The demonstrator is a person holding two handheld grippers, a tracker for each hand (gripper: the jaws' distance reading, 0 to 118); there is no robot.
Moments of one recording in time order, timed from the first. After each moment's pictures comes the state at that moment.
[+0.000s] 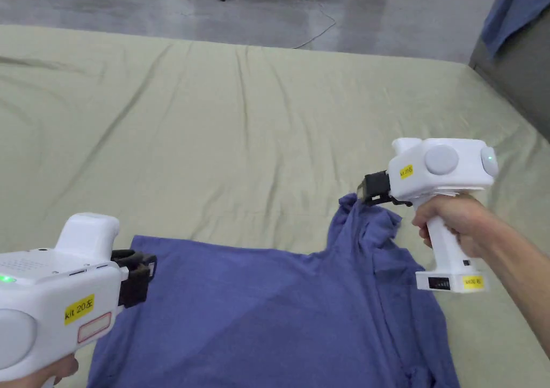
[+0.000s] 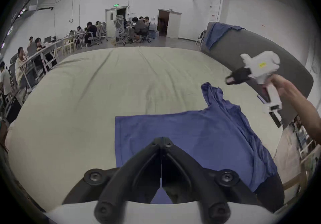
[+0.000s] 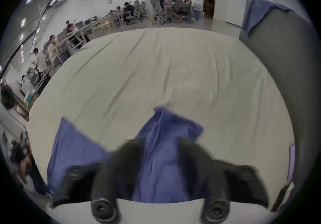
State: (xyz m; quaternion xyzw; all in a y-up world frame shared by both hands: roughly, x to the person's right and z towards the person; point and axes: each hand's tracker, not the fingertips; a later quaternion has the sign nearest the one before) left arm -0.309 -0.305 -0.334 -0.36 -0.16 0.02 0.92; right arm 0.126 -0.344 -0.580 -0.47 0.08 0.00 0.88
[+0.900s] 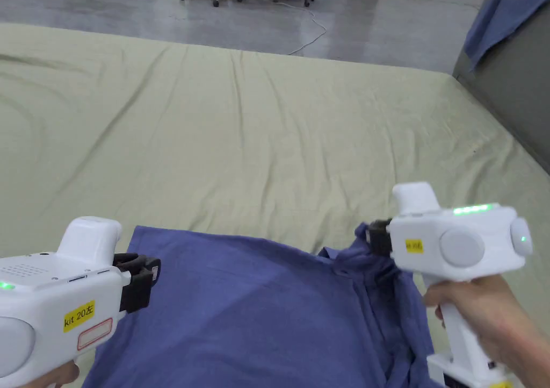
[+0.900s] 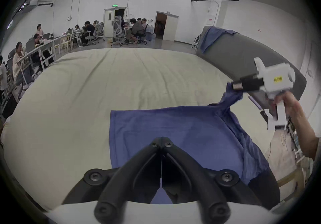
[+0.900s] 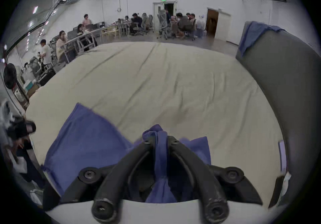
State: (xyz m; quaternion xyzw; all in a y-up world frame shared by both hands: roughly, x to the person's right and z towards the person) left arm -0.313 -0.291 -0.279 -0.34 -0.18 0.03 0.92; right arm 0.091 -0.309 -0.361 -0.41 0.10 0.06 0.91
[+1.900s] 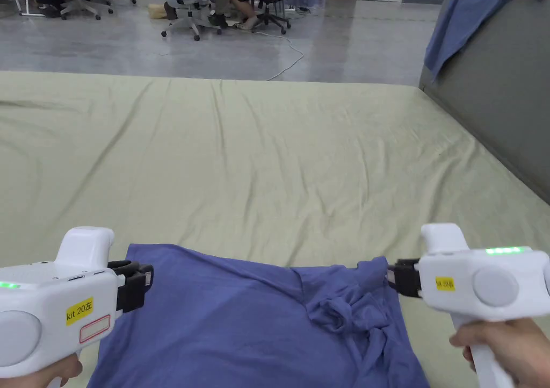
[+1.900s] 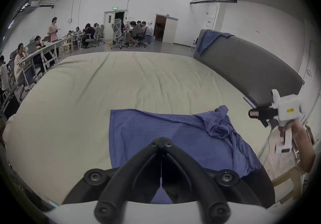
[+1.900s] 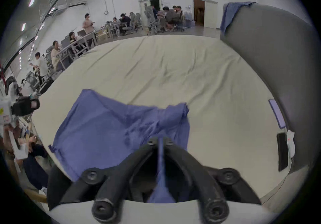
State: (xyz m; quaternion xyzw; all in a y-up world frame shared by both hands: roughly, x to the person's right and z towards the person) left arm -0.293 -0.270 -0.262 -0.33 -0.18 0.03 0.93; right arm 0.158 -0.302 -0.307 -0.41 0.05 0.00 0.91
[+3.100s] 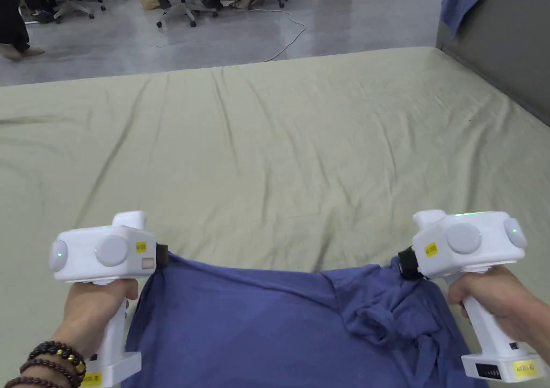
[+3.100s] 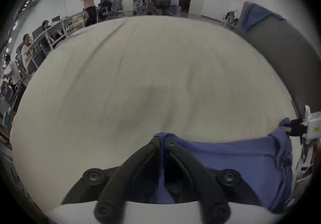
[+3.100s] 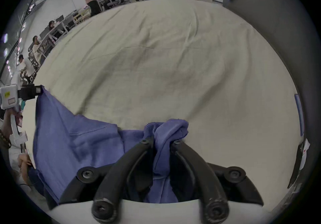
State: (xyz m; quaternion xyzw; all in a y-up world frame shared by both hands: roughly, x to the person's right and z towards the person) left arm -0.313 -0.356 -0.475 -0.44 -0.08 0.01 0.89; right arm 0.173 -0.387 -0.425 -0.51 0.04 -0.04 0.86
